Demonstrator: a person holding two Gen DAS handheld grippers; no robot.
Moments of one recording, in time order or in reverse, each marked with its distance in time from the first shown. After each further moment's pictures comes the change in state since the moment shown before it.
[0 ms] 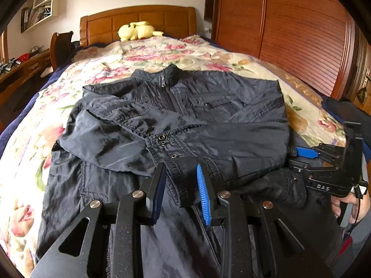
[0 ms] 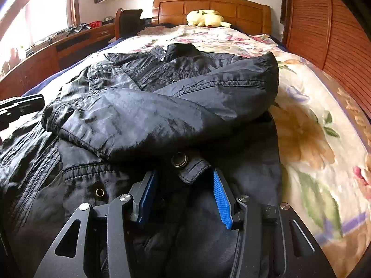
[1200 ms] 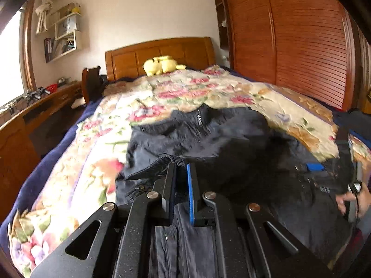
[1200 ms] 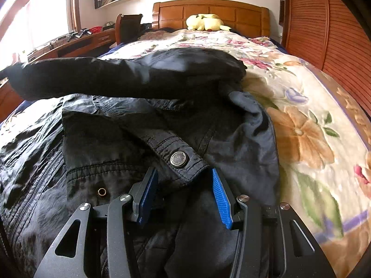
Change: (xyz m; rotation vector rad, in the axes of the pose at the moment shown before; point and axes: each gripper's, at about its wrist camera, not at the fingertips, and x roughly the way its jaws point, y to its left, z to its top) left arm -0.115 0.034 0.001 0.056 -0.184 0.154; right arm -0.002 -0.002 -0.003 0.012 -0.018 0.005
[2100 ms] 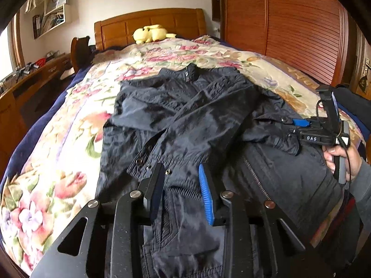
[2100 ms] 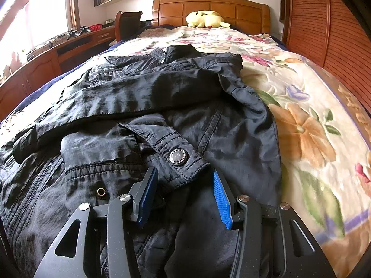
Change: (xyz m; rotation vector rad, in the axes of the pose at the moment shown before) left arm -0.005 0.001 -0.057 -0.021 0.187 -0.069; right arm 0.004 0.000 0.001 0.004 0.015 -0.003
